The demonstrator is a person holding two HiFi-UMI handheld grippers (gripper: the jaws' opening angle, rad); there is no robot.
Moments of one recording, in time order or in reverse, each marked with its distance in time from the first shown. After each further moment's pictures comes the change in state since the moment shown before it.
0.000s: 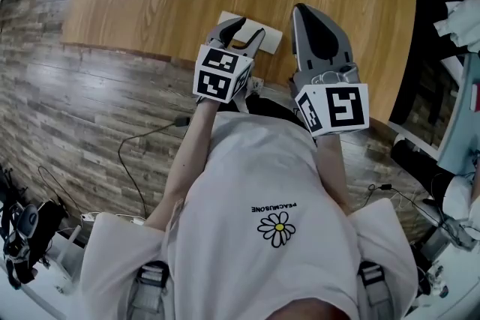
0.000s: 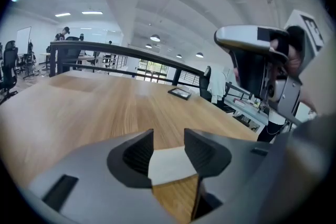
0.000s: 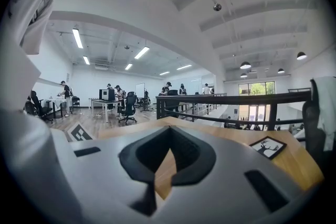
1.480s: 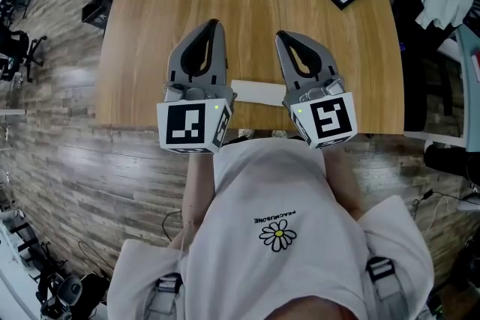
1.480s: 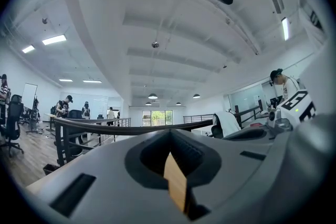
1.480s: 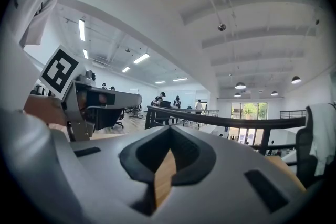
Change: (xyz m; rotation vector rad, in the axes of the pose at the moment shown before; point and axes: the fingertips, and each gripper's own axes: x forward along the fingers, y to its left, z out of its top) left arm -0.126 0.016 0.246 0.290 -0.628 0.118; right arm 0.025 -0.008 0.058 -0.128 -0.142 -0.106
